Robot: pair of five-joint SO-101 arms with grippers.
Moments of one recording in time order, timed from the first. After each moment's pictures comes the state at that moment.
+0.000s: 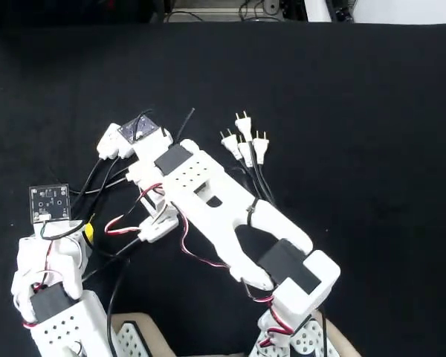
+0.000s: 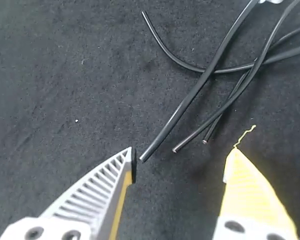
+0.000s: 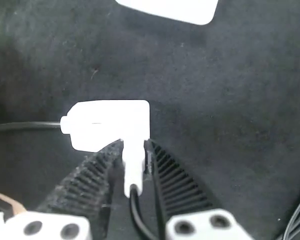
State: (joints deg) left arm -34.4 -104.0 95.9 60.8 -23.7; right arm -43.0 11.3 9.5 72.1 -8.7
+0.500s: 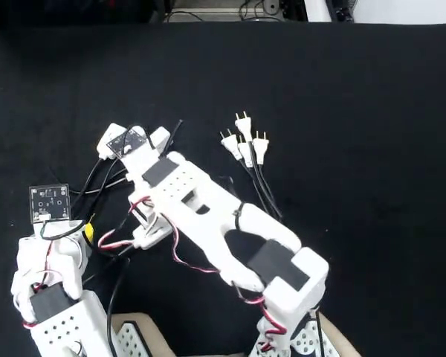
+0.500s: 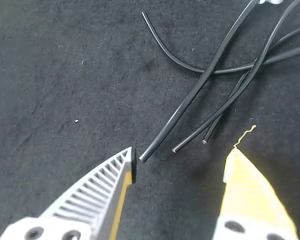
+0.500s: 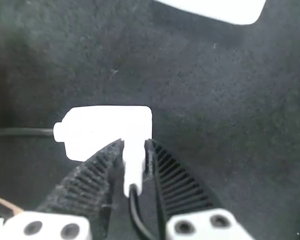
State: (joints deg) left arm -34.4 -104.0 95.9 60.8 -23.7; right arm -46.8 16.4 10.2 70.0 -9.0
